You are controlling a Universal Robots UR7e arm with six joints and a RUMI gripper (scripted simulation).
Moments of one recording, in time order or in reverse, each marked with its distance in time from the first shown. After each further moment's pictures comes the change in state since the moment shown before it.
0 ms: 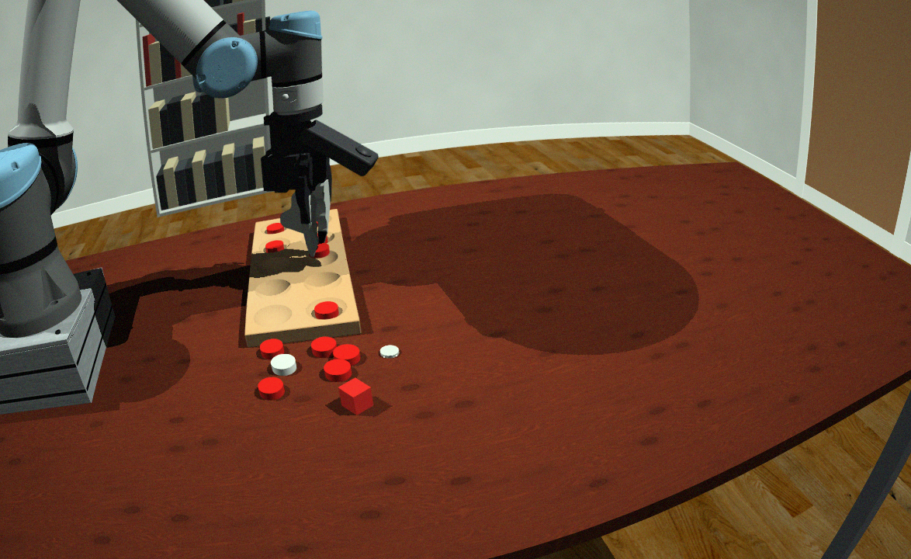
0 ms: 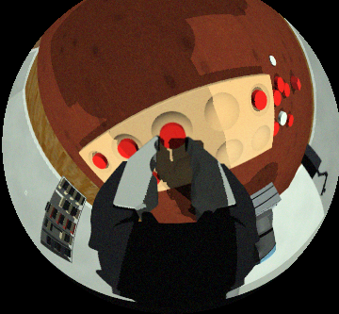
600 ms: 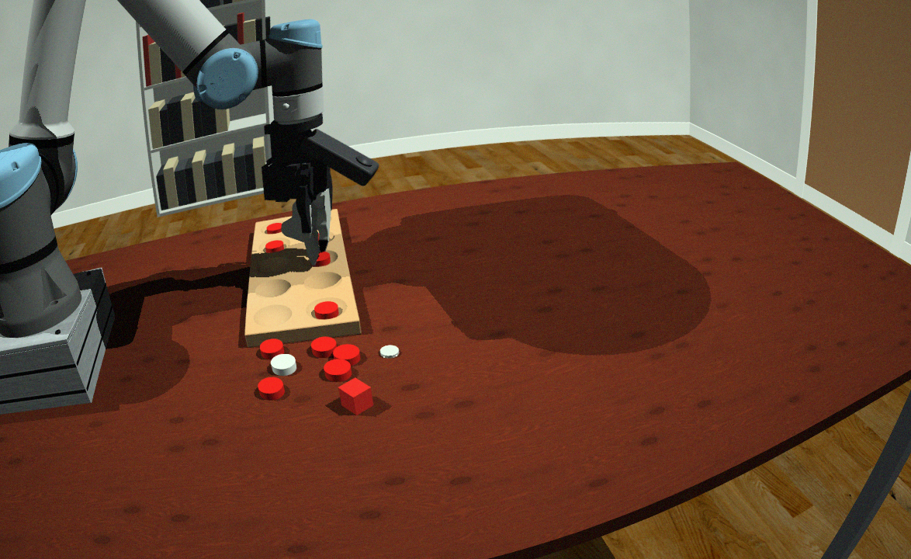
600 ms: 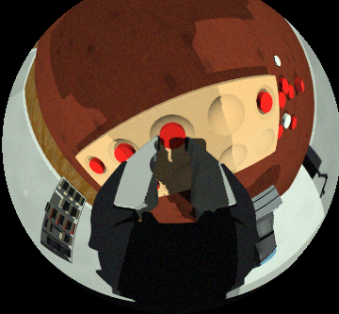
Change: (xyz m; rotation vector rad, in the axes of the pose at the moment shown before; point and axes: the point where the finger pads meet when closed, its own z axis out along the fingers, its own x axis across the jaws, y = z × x) arm 0.000 0.000 0.014 0.000 0.000 0.000
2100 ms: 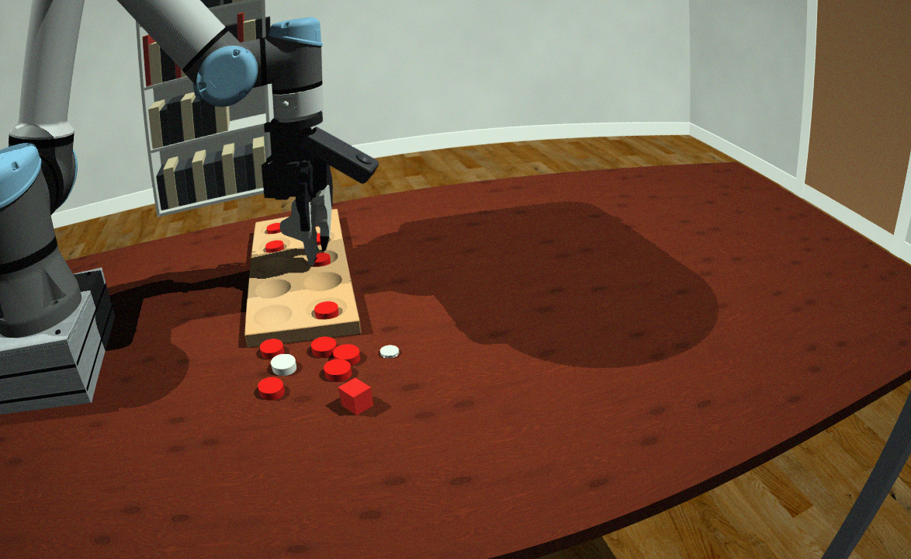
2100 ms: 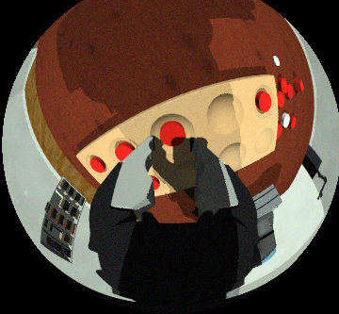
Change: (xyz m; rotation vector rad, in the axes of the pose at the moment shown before) arm 0.000 0.000 -0.003 0.000 0.000 0.000
